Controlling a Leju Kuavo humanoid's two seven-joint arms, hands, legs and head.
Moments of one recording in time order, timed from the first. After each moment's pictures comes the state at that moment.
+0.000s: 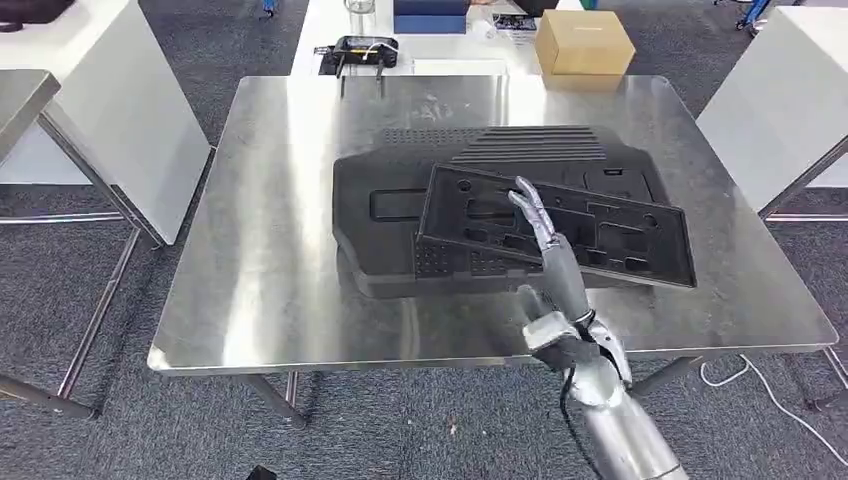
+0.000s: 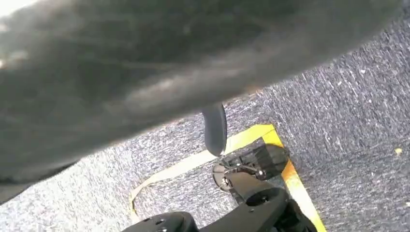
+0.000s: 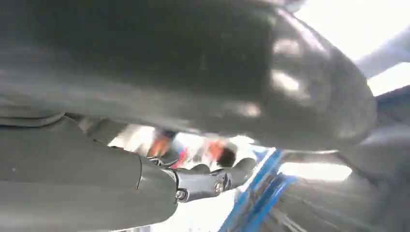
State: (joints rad) left arm -0.11 -0.09 0.94 -0.21 -1.31 0.09 -0.38; right arm -0.17 -0.05 0.33 -1.56 0.18 -0.08 -0.55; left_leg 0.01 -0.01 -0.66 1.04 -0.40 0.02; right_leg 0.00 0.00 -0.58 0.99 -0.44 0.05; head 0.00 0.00
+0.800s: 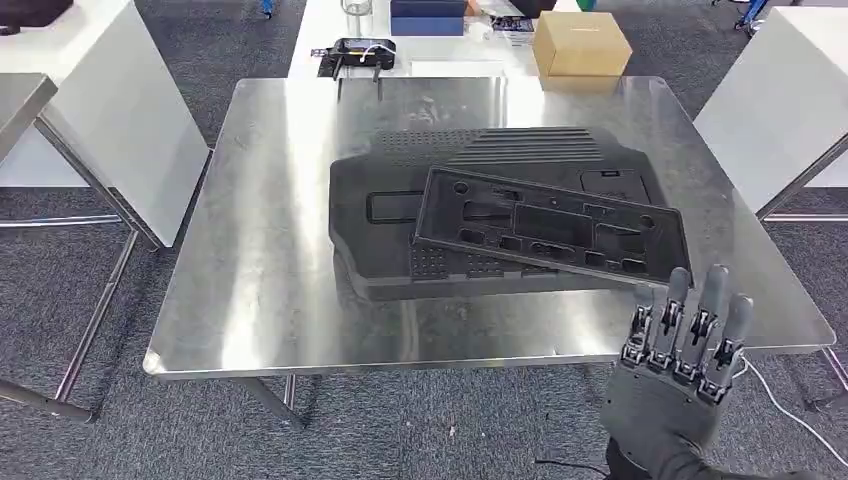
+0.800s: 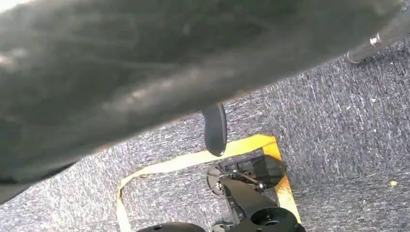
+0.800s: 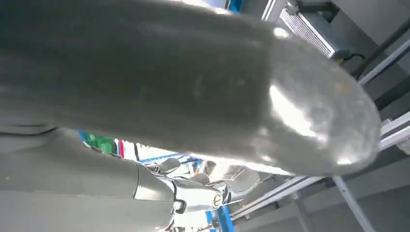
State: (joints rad) left arm -0.05 -0.08 1.03 -0.21 -1.23 0.14 -0.45; right arm 0.34 0.15 0.16 -2.15 -0.33 0.36 -0.66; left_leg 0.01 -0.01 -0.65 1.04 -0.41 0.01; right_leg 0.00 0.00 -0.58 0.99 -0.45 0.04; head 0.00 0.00
